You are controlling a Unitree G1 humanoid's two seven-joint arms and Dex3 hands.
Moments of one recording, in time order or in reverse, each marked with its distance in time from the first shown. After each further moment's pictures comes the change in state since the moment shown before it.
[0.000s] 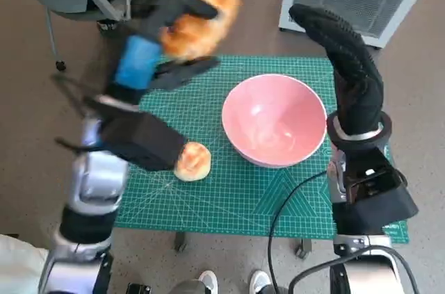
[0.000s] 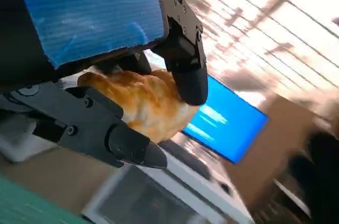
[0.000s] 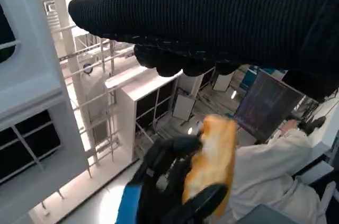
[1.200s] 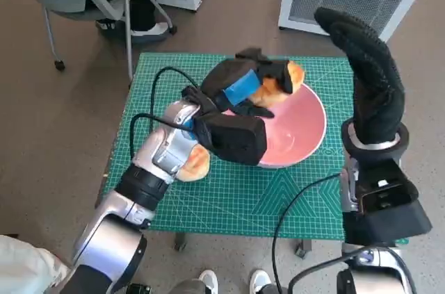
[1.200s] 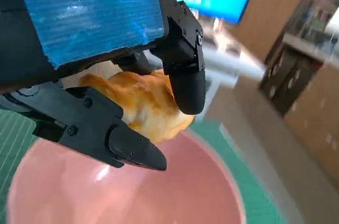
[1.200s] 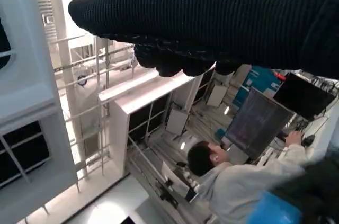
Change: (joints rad) left arm -0.224 -0.144 -0.233 0.720 0.096 -0.225 -0.200; right arm 0.069 -0.032 -0.031 -0.107 -0.058 0.035 -0.065
